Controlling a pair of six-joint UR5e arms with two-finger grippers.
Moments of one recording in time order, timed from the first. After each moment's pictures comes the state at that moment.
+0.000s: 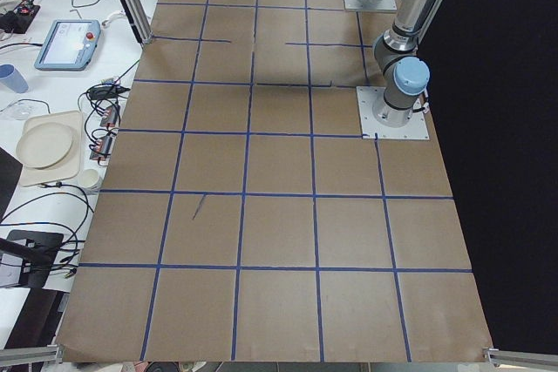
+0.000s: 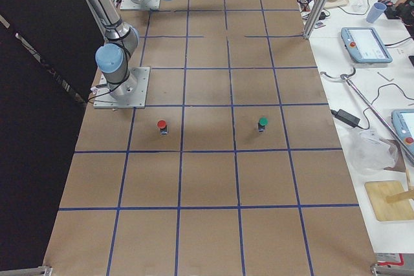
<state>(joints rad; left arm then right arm) -1.39 -1.55 -1.49 -2.75 0.25 1.16 1.35 -1.72 1.70 -1.40 -0.39 1.13</state>
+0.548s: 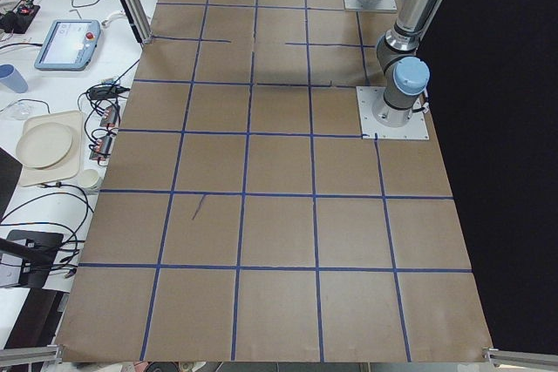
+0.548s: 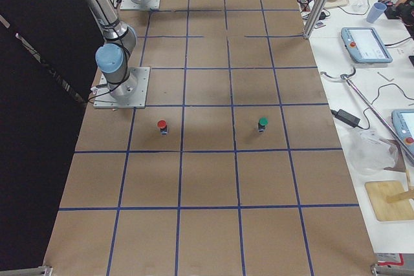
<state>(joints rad) -1.43 -1.57 -1.47 -2.67 0.17 1.18 1.43 -1.74 1.71 -1.39 -0.35 1.27</state>
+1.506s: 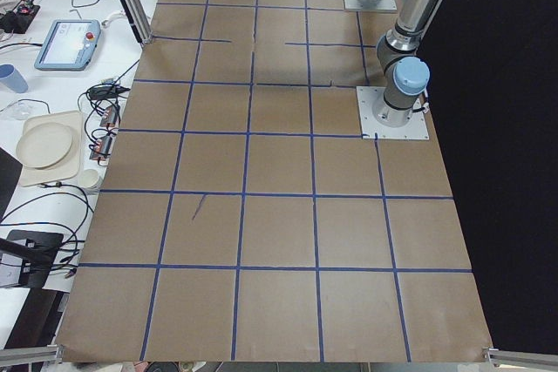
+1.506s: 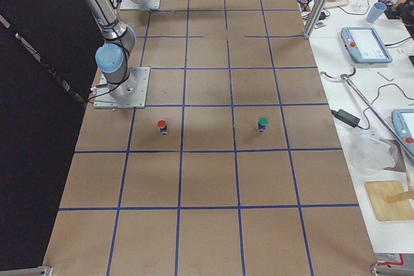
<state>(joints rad) -1.44 -1.56 -1.46 -2.65 0.10 1.09 1.45 -1.72 1.69 -1.48 -0.27 1.37</state>
